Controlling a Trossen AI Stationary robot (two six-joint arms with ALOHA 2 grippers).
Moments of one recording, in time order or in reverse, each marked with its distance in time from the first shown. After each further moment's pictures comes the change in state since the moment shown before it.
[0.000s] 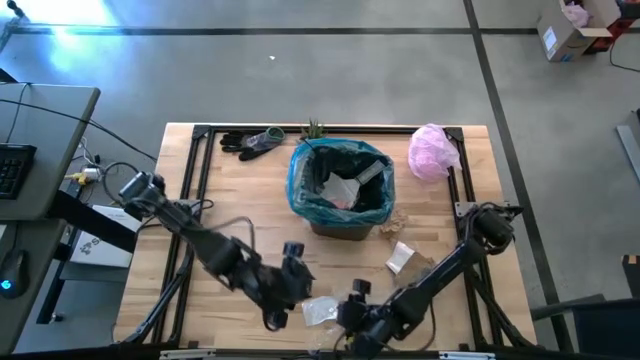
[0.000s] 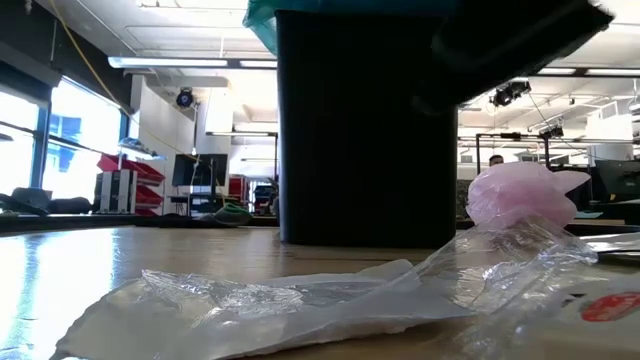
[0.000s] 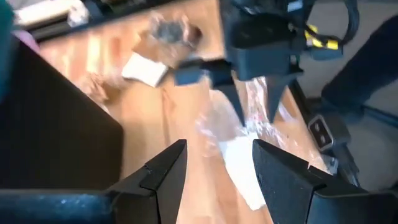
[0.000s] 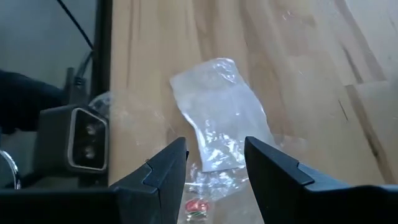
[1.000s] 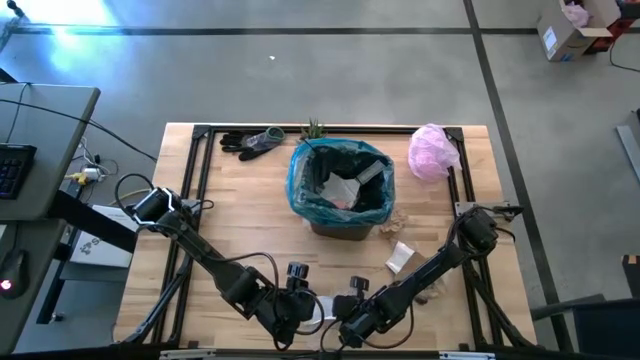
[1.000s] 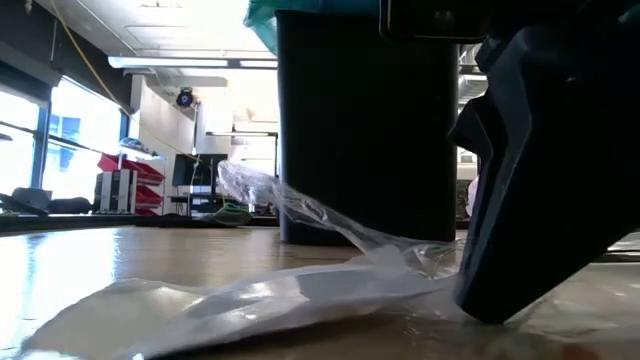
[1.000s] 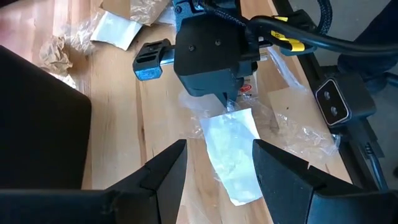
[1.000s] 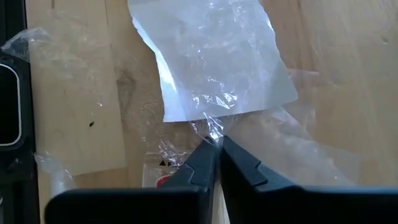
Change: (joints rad) left arm -0.063 0.167 0.000 0.019 -0.052 -0.078; right arm -0.067 0.116 0.010 -0.069 -0.184 0.062
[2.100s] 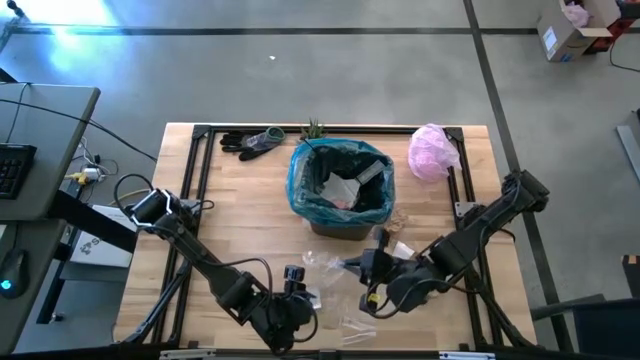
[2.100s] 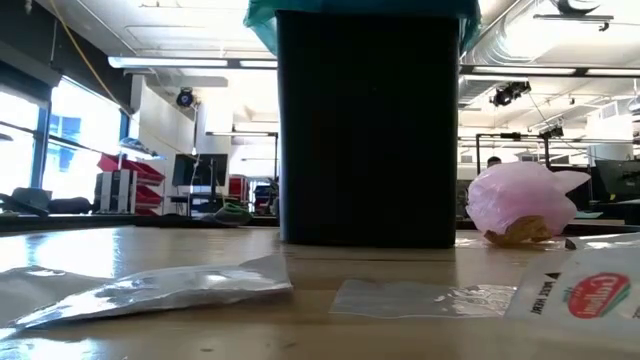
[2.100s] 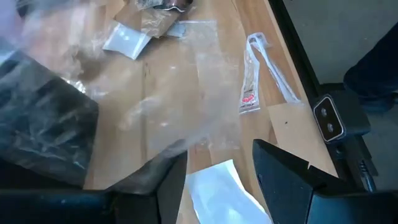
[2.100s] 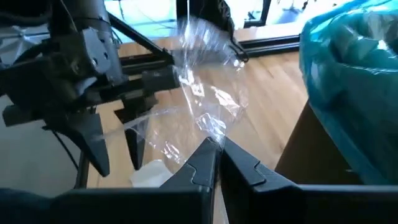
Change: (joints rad) left arm -0.044 0.000 0.000 0.029 -0.081 -0.053; right arm -0.016 -0.536 0.000 -0.032 0.440 -0.270
